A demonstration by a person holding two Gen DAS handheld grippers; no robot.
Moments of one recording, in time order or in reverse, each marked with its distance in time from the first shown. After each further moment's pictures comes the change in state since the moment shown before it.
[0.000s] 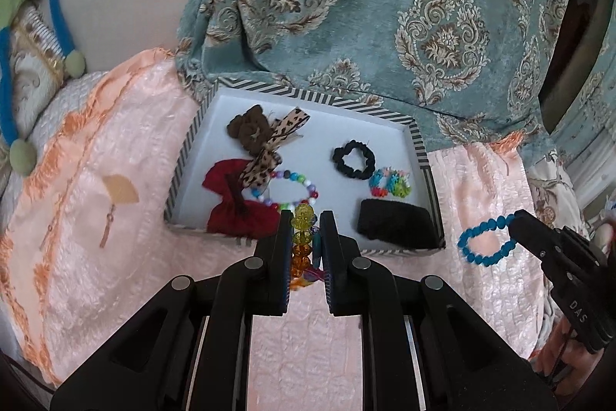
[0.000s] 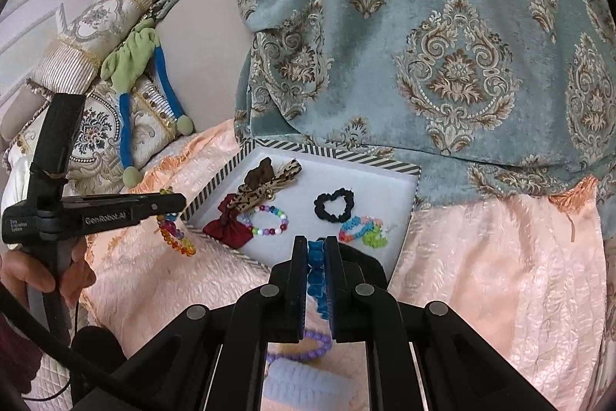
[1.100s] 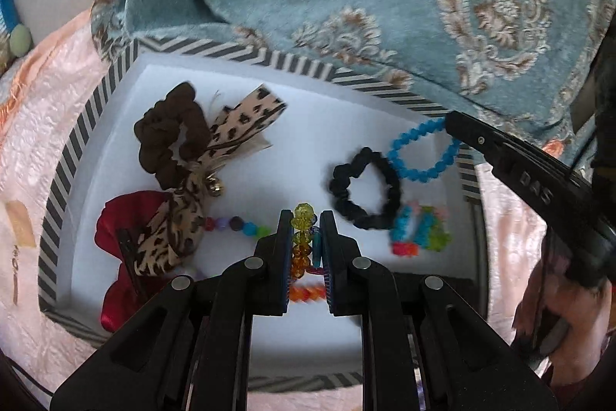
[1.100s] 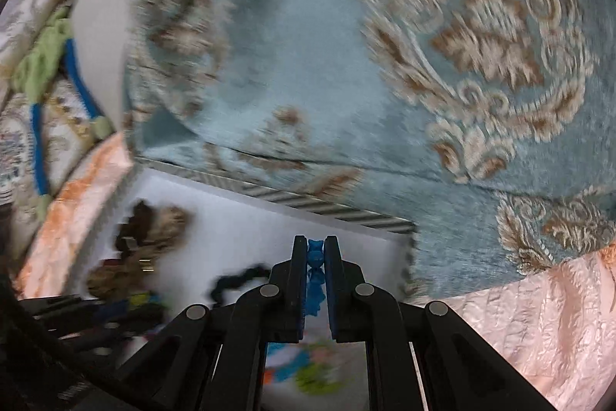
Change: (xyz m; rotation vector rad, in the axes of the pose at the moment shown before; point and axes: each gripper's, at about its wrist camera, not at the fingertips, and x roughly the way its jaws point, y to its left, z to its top) left arm 0.157 -0.008 0.045 -0.047 0.143 -0.035; right arm 0.199 -0.087 0.071 0.076 0.142 -0.139
